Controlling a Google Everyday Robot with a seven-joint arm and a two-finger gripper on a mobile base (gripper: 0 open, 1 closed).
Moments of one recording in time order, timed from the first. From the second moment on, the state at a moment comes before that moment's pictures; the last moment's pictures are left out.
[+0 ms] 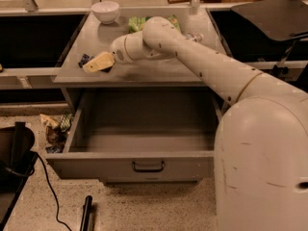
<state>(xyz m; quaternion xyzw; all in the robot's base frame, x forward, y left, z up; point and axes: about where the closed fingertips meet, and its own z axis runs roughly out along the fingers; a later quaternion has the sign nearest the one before) 0.765 0.174 0.846 -0.44 0.72 0.31 0.45</state>
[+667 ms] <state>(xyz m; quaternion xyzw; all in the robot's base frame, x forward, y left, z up) 0.773 0.181 0.823 -0.43 0.73 0.28 0.45</state>
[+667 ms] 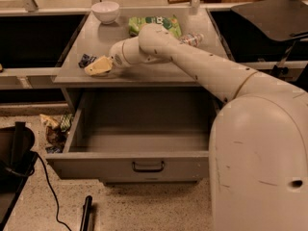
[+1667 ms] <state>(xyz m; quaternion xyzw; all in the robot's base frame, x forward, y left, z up) 0.772 0.173 0.827 -0.44 0.74 0.24 0.45</state>
